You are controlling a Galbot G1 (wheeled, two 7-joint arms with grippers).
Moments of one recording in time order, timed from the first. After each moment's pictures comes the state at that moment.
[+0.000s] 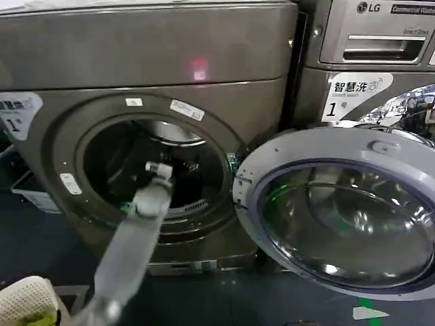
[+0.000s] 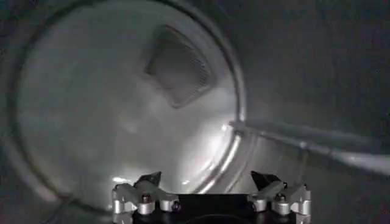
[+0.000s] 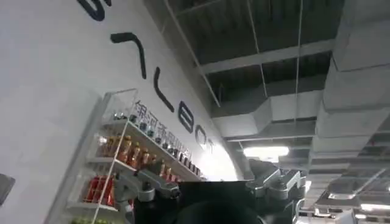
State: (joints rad) left arm 0.40 -1.37 -0.19 -1.18 0.04 0.31 0.16; right arm -1.86 1.06 2.54 2.03 0.89 -0.33 -0.01
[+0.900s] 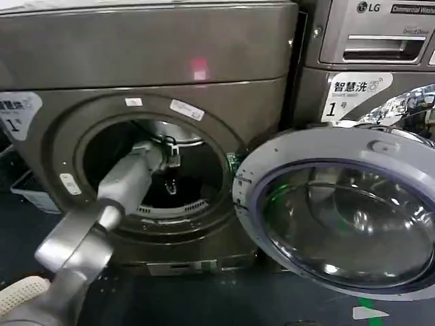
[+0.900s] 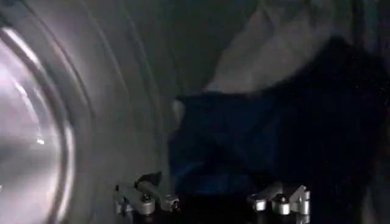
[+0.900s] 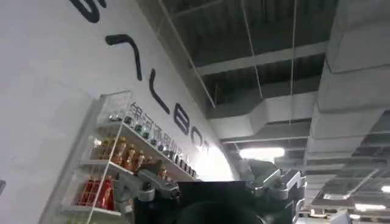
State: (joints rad) left arm -0.18 -1.44 0.30 -0.26 0.63 -0.05 0.94; right arm -1.86 1.07 2.56 2.02 0.89 -0.32 -0.02
